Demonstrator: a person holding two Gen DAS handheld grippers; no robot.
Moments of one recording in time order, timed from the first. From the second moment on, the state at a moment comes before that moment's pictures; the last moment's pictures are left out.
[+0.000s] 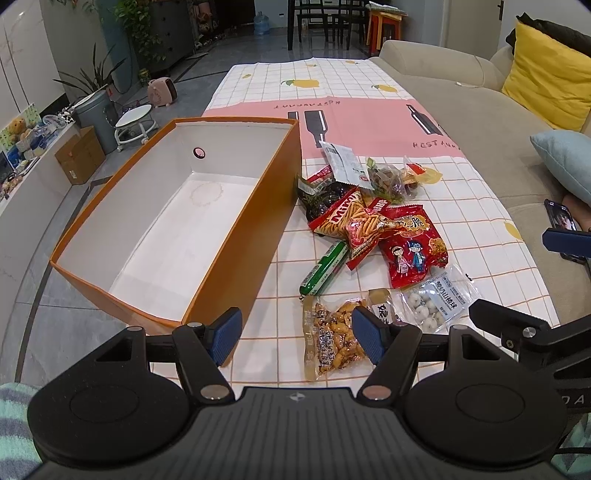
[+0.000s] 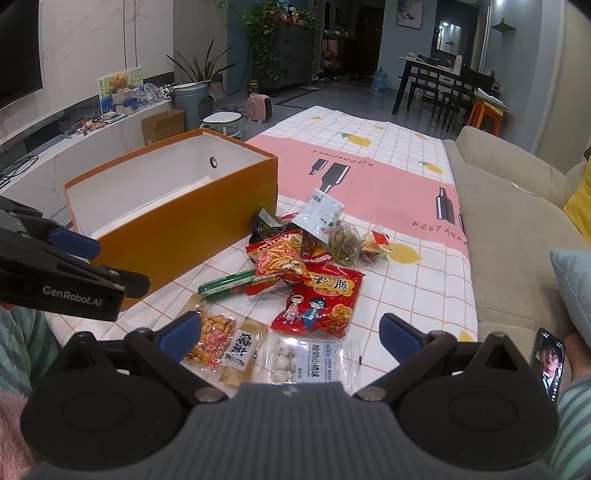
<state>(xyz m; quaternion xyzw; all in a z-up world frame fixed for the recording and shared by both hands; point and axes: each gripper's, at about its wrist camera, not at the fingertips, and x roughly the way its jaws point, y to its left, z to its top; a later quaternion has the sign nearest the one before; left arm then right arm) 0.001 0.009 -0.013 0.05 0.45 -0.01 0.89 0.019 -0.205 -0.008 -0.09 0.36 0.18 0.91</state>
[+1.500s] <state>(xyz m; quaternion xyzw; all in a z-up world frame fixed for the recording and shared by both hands) 0.043 -0.009 -0.063 0.06 0.54 -0.08 0.84 0.058 -0.235 -0.080 -0.04 0.47 0.14 0.87</state>
